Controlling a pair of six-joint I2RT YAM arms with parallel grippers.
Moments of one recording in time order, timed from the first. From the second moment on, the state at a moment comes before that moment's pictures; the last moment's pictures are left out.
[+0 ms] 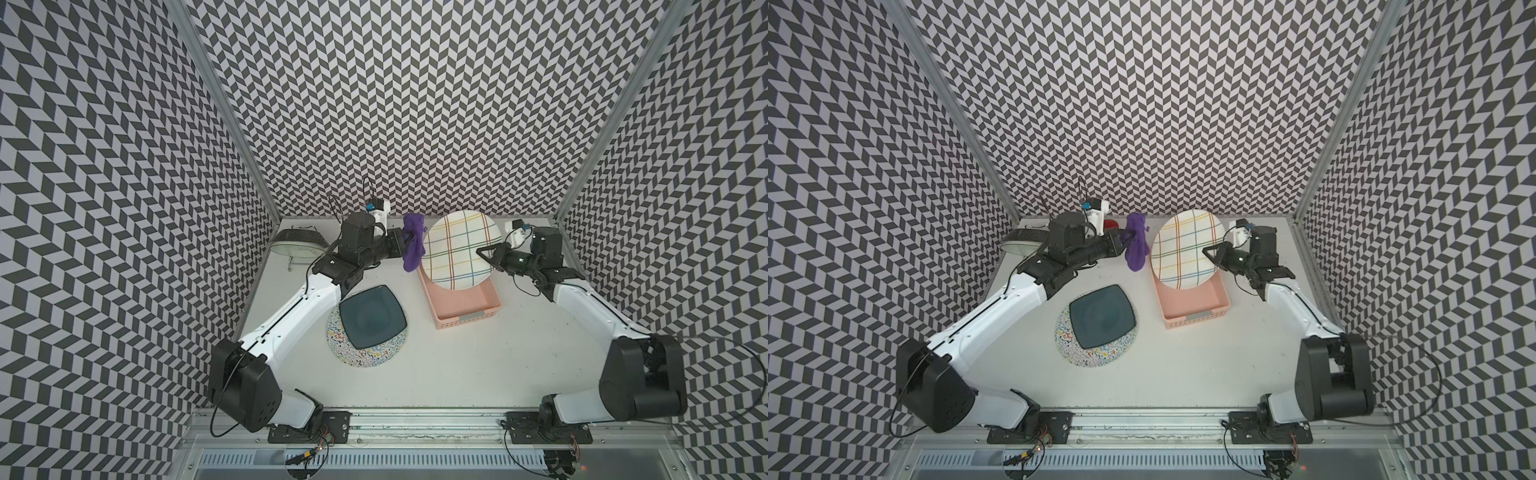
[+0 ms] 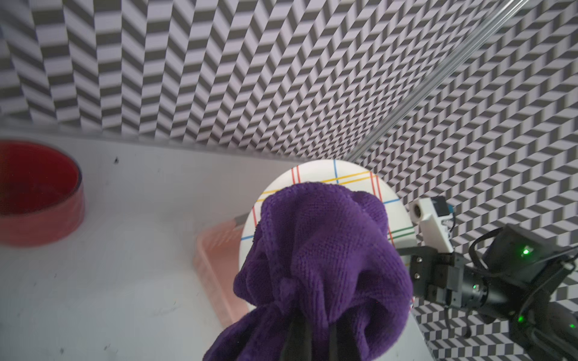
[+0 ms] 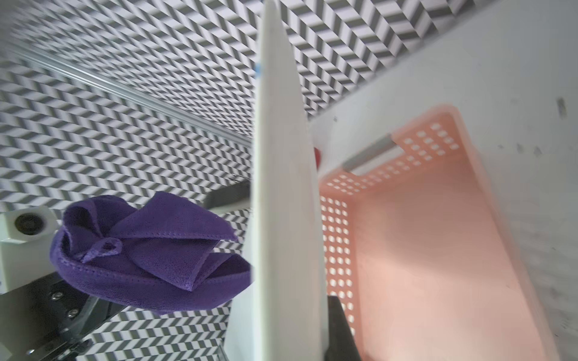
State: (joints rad) left arm -0.53 1.43 1.32 -0.15 0.25 -0.56; right arm 0.11 1.39 1.00 0.00 -0.70 0.75
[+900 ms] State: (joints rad) left arm -0.56 1.54 1.50 -0.18 0.22 -0.42; right arm 0.36 1.24 0.90 0.39 -0.50 1.35
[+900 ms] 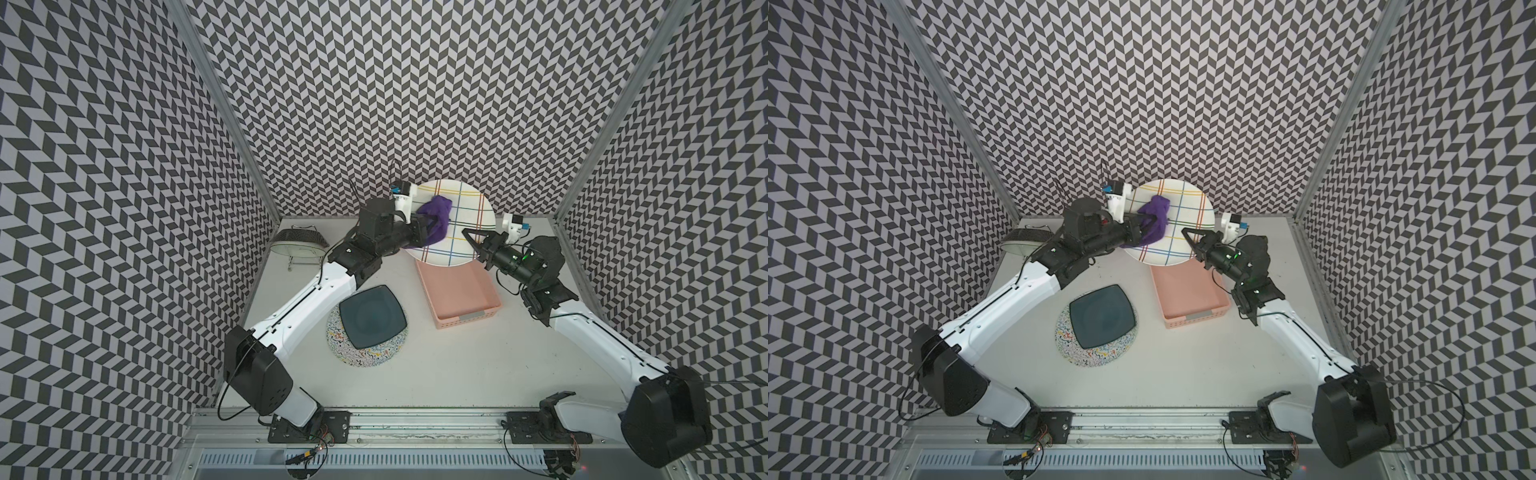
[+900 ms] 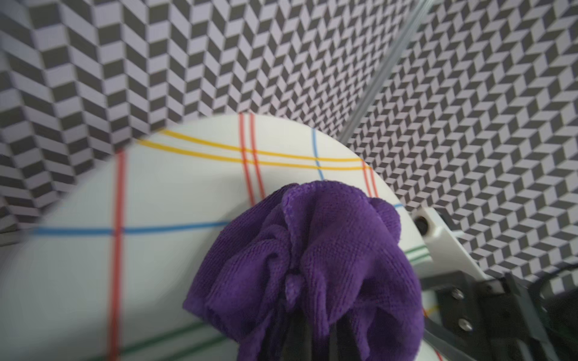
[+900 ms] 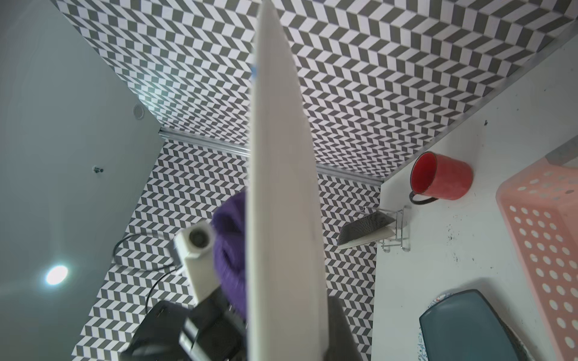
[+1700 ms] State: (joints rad) left arm -0.62 1.63 1.72 -0.13 0.31 -0.37; right arm 0.50 1.20 1.03 0.24 -0.48 1.12
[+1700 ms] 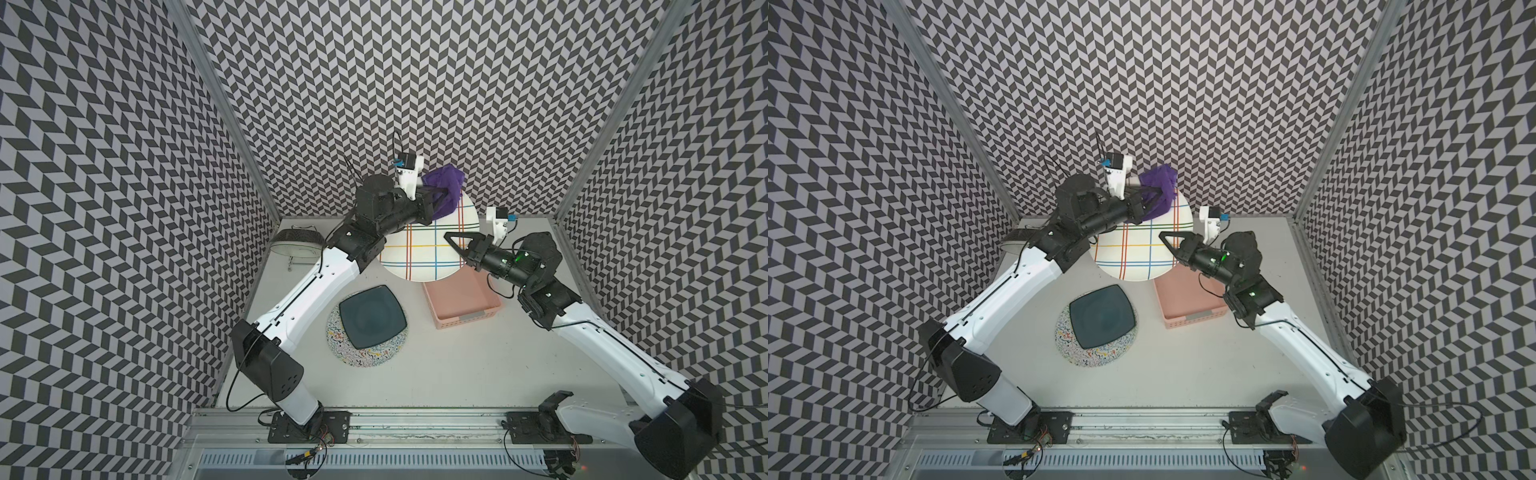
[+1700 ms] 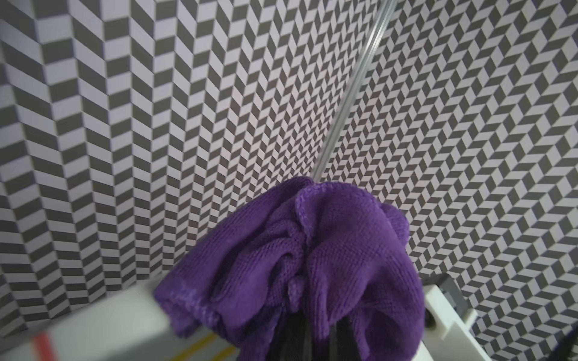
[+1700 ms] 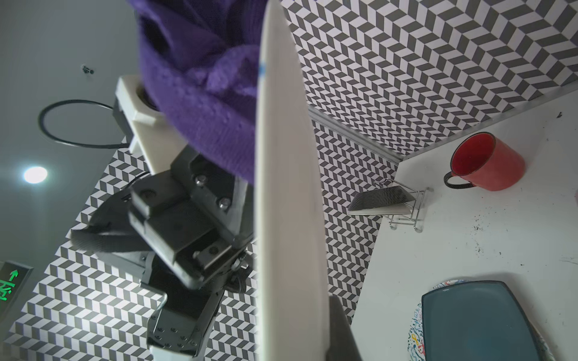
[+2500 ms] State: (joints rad) left arm -0.45 1.48 1.45 0.24 0.53 -0.78; right arm 0.14 1.31 1.11 0.59 -0.61 1.38
